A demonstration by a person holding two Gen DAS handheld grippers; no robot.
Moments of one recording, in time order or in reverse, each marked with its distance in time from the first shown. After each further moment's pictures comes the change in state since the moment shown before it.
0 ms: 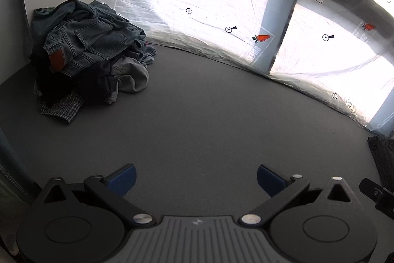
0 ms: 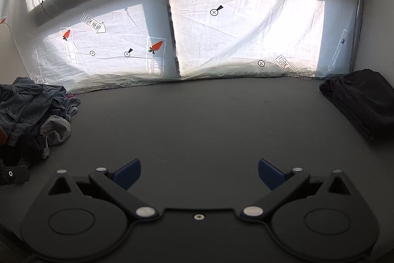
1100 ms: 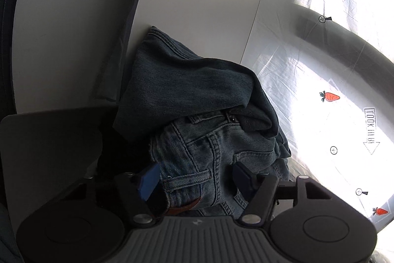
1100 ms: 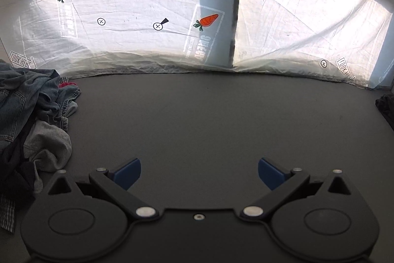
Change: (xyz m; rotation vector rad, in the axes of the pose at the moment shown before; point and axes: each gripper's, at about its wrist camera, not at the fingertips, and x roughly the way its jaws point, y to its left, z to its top) left arm 0.139 0.313 0.199 -0.514 -0.344 0.200; right arm 0.210 0.205 0.069 -0.067 0.139 -0.050
